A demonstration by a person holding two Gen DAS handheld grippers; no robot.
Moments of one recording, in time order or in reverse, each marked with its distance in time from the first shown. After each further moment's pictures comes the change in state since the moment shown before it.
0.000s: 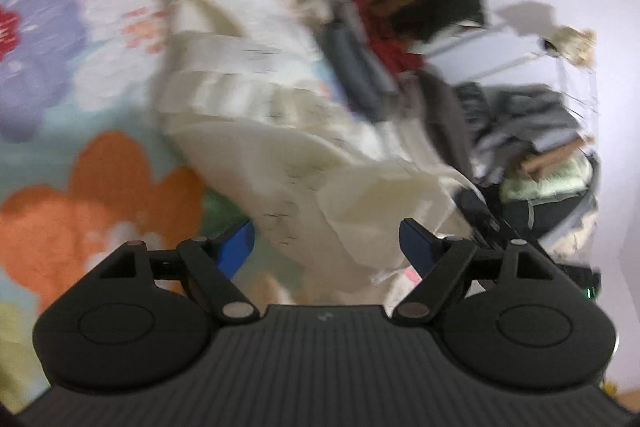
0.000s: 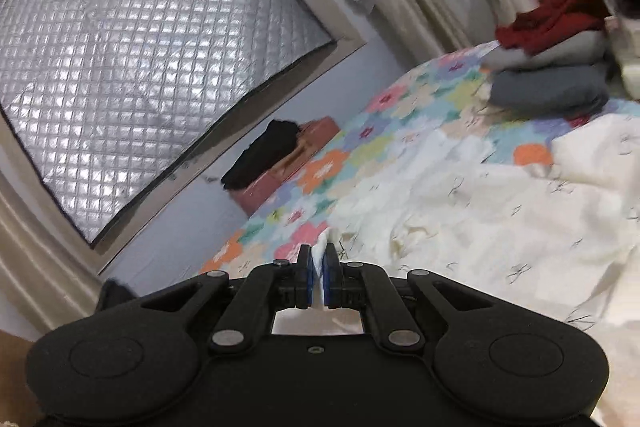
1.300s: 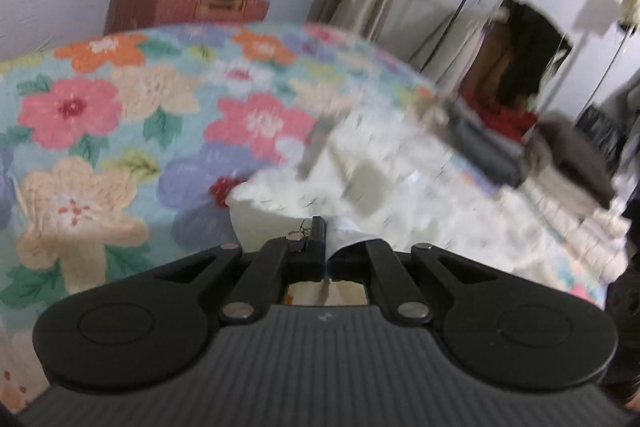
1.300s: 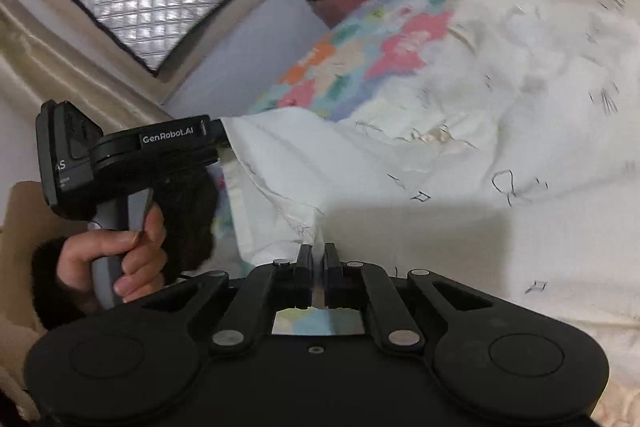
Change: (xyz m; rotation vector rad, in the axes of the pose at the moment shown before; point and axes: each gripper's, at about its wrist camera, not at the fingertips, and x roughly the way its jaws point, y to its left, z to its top) left arm -0.145 -0.037 -0.039 0.285 -0.381 0.554; right arm 0.069 0.078 -0.118 -0.100 0.520 0.236
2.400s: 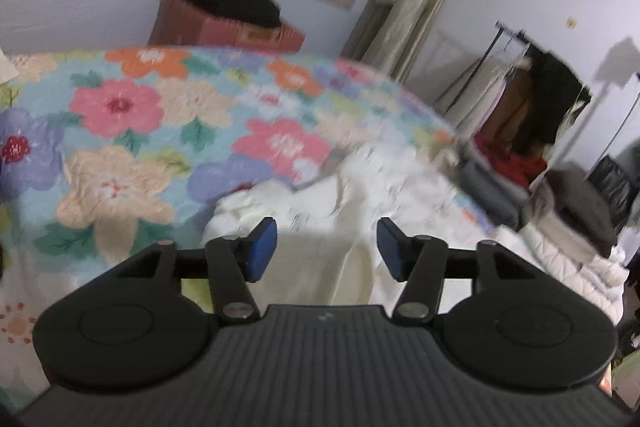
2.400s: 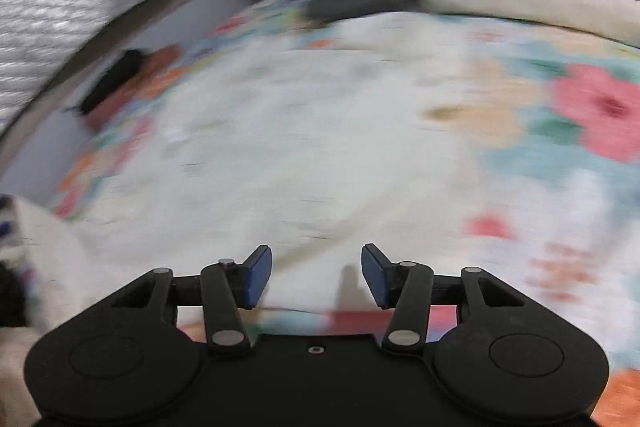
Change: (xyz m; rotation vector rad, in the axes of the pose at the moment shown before) left arm -0.052 -0.031 -0.017 -0.094 -0.128 0.119; right arm -0.204 -0.080 -0.119 0.314 -0.334 -0.736
